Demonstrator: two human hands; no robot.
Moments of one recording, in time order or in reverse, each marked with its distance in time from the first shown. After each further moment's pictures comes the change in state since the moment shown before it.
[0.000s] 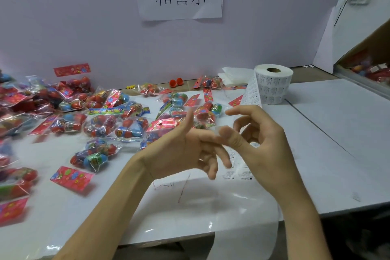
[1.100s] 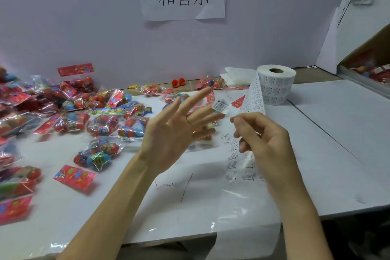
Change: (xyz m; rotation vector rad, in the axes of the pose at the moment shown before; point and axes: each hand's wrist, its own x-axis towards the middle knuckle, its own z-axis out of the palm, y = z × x) left_hand -0.002 0.006 -0.001 -0.540 0.450 0.232; right_hand 0.005 0.018 0.004 0.239 0.088 0.135
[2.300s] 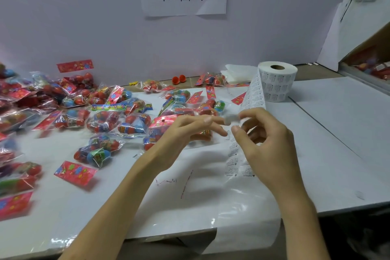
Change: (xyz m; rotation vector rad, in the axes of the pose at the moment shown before) left_hand -0.001 -0.006 0.021 0.438 0.146 -0.069; right_hand -0.004 0.002 -0.003 -0.412 0.054 -0.206
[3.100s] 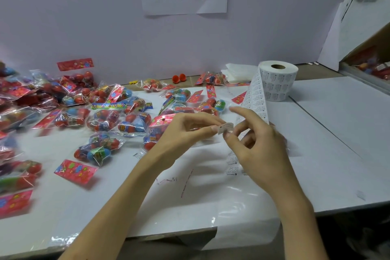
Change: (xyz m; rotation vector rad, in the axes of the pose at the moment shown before) left_hand 0.007 -0.015 -0.010 0.136 0.041 0.112; right_hand 0.000 0.010 0.008 -0.087 -0.125 0.066
